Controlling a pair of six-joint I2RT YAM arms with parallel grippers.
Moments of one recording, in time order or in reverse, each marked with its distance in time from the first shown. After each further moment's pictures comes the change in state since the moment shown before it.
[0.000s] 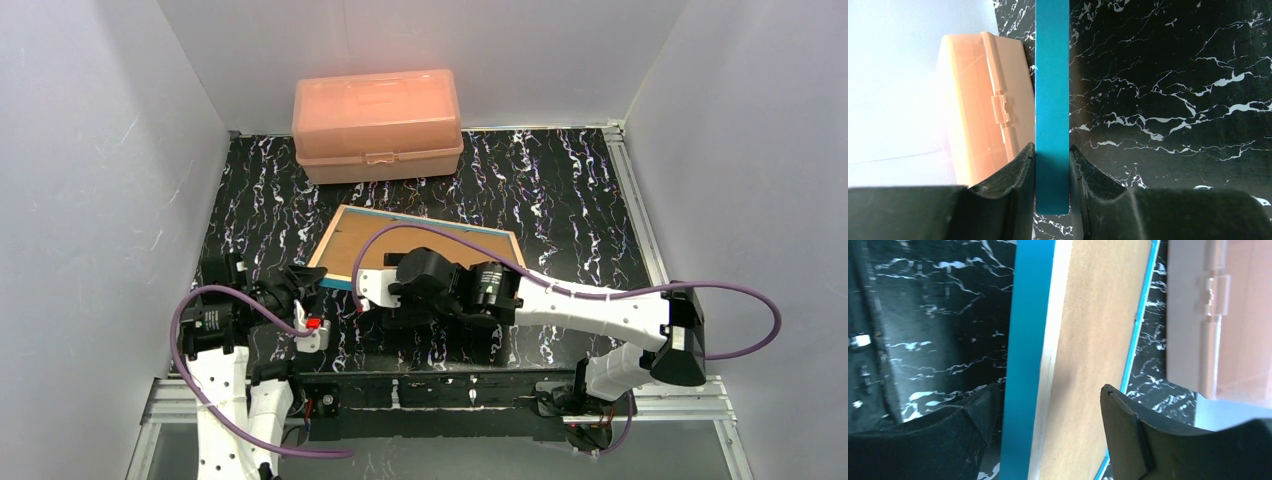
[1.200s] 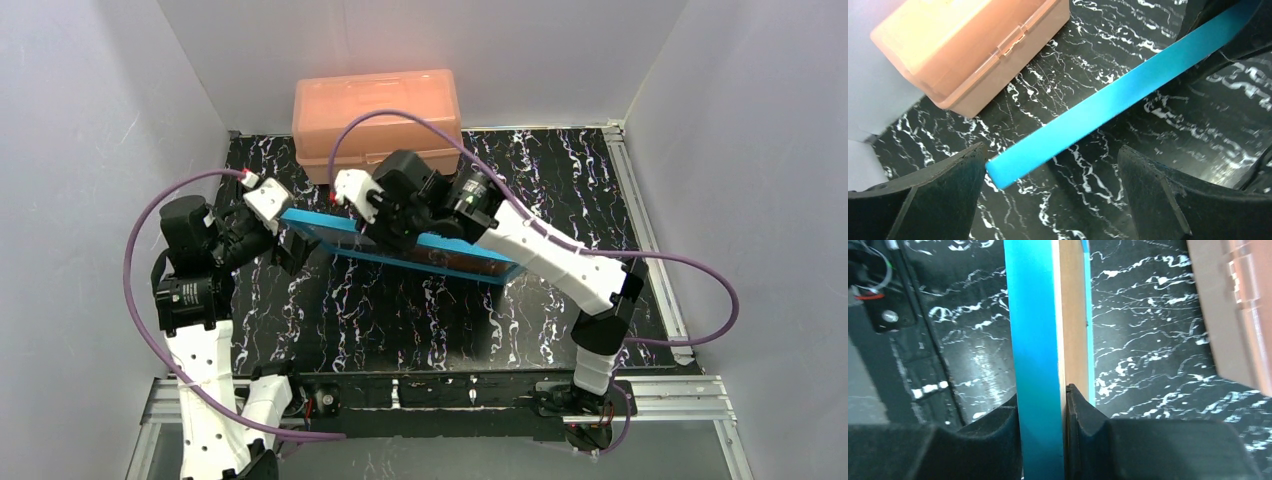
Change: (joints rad) left arm 0.000 0.165 0.302 0.385 -0.169 -1.448; right arm -0.188 0.381 0.797 -0.467 -0.180 0.245
